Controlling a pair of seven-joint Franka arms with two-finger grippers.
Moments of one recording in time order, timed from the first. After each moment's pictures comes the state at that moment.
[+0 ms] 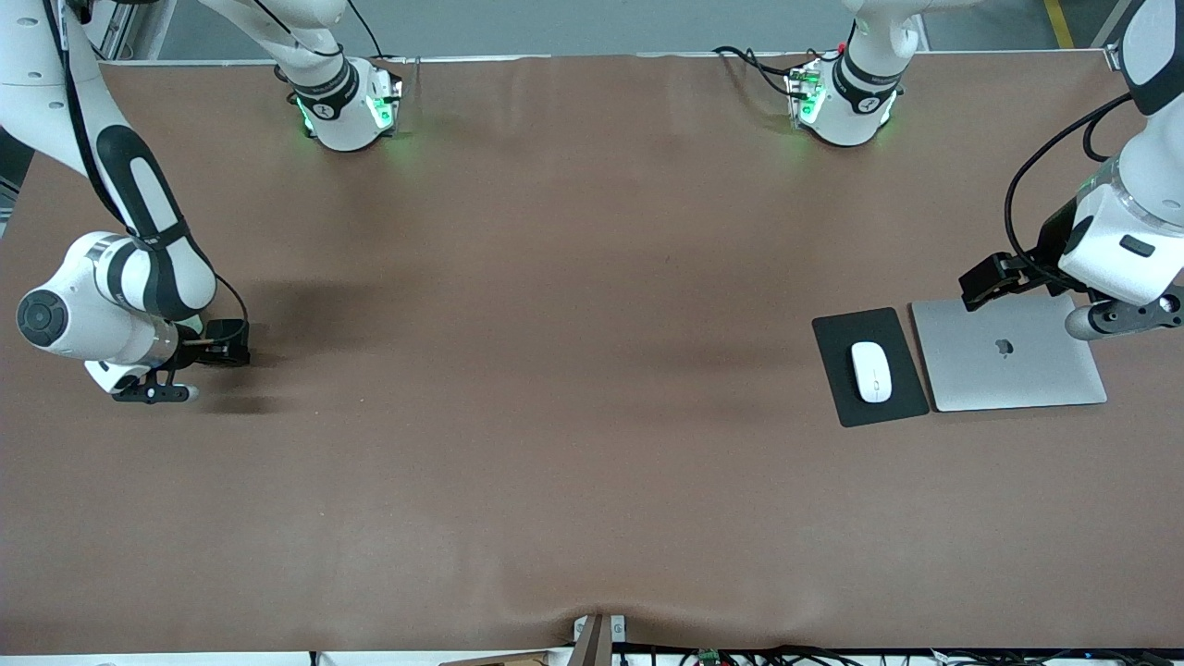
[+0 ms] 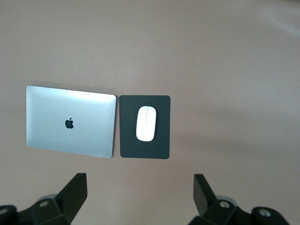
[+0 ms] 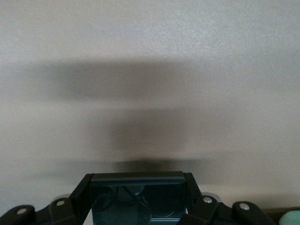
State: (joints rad) left arm 0.08 0.16 -0.27 -1.41 0.11 1.57 -0.33; right arm -0.25 0.50 -0.03 -2.04 -0.02 2.38 -0.25
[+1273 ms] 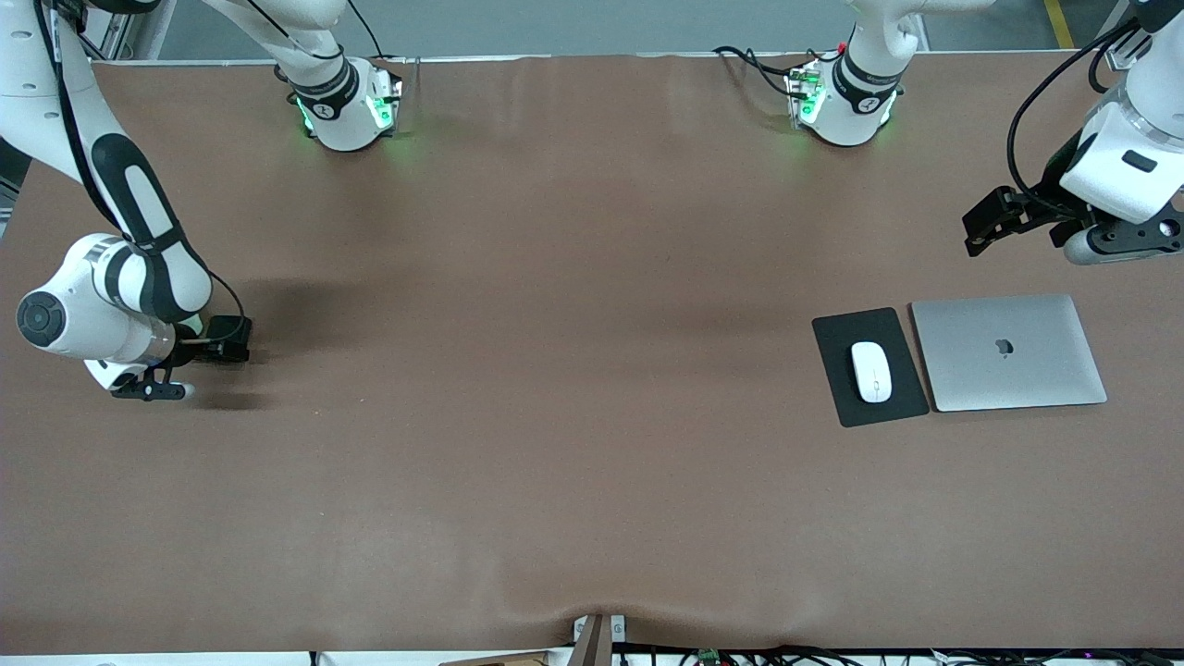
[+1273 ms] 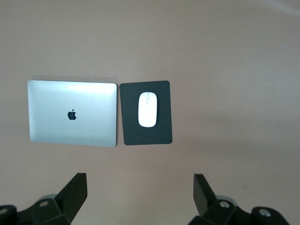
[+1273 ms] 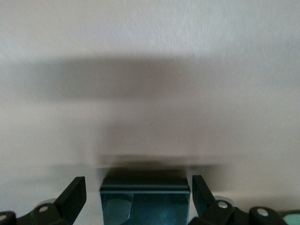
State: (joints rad) left arm -0.07 -0.03 -0.08 -1.62 0.03 1.60 -0.23; right arm -0.28 0.52 -0.02 -2.02 -0.02 2.39 -0.25
